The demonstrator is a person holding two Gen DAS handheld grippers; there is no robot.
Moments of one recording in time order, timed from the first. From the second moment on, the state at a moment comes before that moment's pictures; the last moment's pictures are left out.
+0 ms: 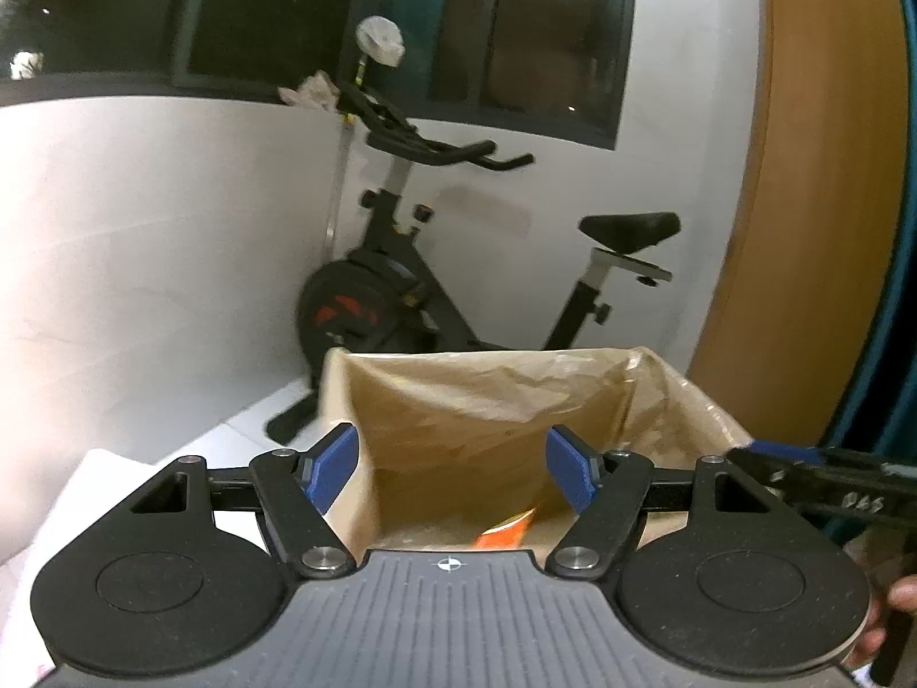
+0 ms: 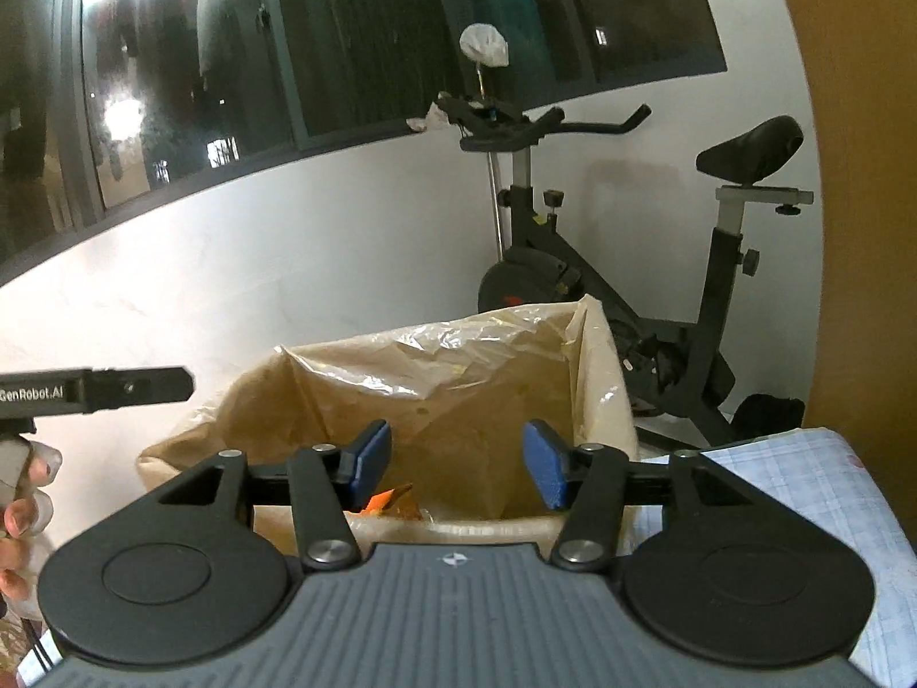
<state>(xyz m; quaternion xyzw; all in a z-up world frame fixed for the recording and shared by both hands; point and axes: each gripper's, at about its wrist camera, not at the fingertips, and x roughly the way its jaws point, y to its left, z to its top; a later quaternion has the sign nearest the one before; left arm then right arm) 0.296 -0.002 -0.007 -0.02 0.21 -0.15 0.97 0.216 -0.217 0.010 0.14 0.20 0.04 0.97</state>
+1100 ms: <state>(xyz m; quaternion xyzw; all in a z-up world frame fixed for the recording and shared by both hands) 0.128 0.051 -0.182 0.04 0.40 -0.20 0.89 0.094 -0.202 -0.089 0.13 0.28 -0.03 0.95</state>
